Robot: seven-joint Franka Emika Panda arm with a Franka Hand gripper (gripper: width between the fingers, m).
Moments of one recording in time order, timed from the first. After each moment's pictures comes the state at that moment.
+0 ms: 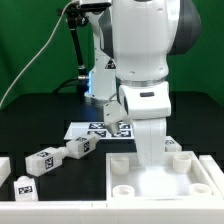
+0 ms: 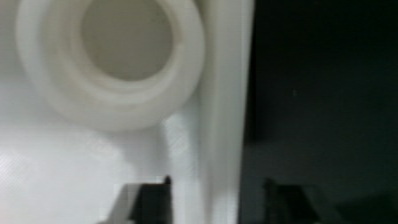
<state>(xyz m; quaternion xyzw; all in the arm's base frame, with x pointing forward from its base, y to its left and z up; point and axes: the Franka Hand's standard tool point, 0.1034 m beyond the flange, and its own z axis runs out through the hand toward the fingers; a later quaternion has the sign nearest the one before) 0.525 0.067 0.017 -0.68 -0.73 0.02 0.06</state>
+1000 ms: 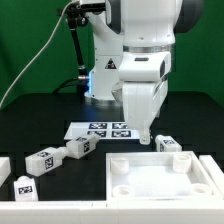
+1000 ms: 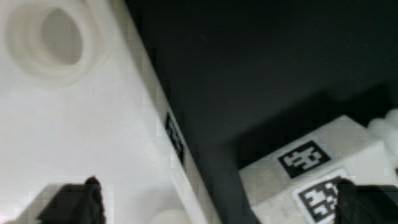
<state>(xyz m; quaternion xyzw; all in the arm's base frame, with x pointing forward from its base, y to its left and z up) 0.508 0.080 0.061 -0.83 -0.55 0.00 0.03</state>
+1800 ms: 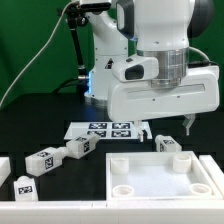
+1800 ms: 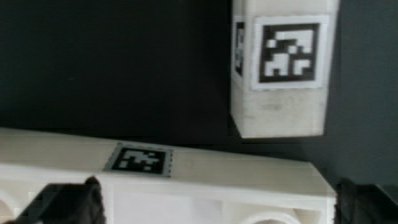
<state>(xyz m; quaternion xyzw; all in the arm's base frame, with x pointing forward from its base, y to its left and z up) 0.510 0.108 0.054 -1.00 -0.06 0.01 0.03</state>
